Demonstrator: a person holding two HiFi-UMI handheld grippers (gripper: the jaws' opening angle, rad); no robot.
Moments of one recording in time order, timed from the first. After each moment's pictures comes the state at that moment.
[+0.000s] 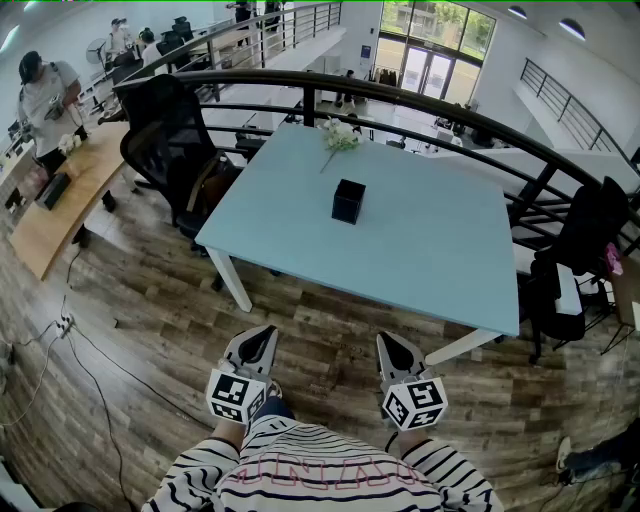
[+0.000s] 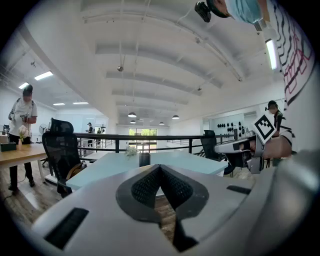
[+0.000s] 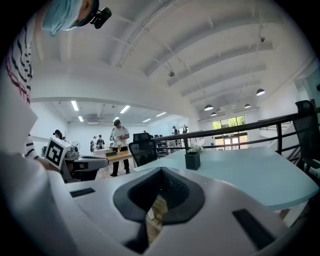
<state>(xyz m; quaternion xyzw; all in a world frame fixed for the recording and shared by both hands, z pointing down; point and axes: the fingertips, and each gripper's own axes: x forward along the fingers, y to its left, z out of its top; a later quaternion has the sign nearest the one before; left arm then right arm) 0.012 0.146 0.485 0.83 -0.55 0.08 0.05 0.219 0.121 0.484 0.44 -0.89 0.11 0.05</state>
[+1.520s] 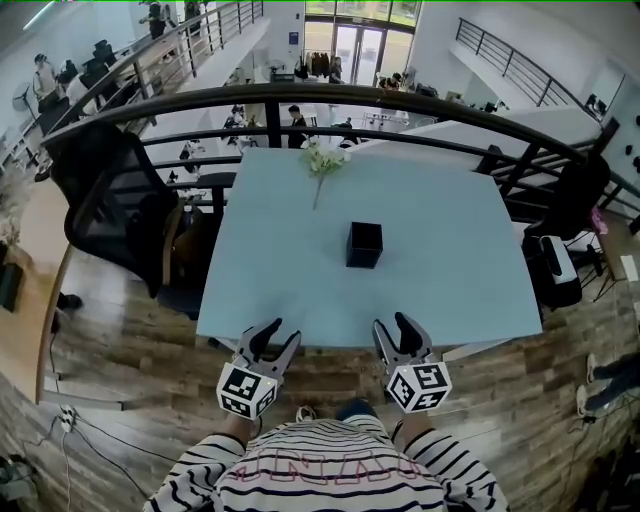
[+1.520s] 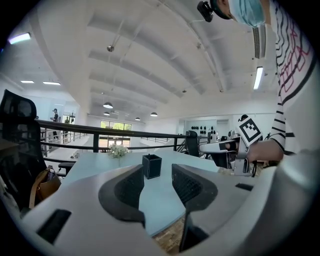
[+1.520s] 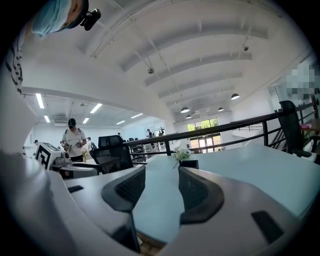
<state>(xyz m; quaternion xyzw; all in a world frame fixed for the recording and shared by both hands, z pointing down) -0.105 -0.101 0.498 0.91 -0.39 0.08 0.08 0.088 -0.101 0.488 0.57 -0.81 0.14 0.03</state>
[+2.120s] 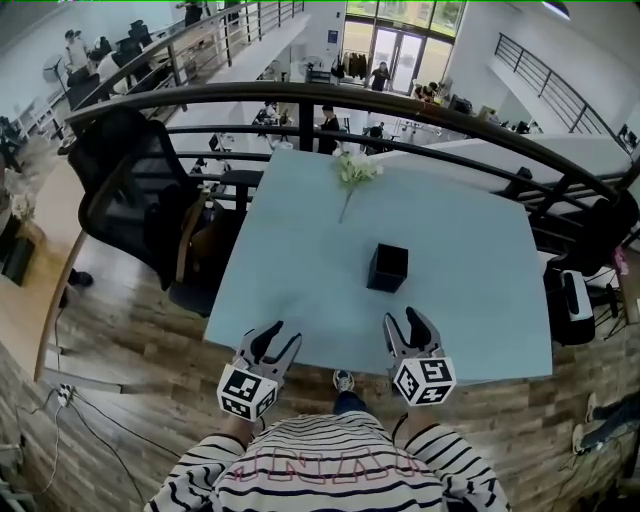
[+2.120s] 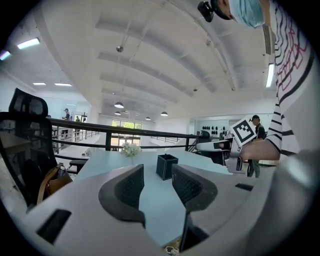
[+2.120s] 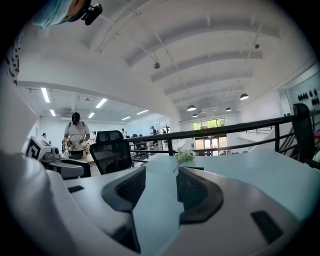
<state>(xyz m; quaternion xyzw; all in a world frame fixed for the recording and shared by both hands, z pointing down) -0.133 -0.153 0.513 0.89 -0.44 0.08 0.09 0.082 -0.195 0.501 0.55 -0.82 0.12 0.06</state>
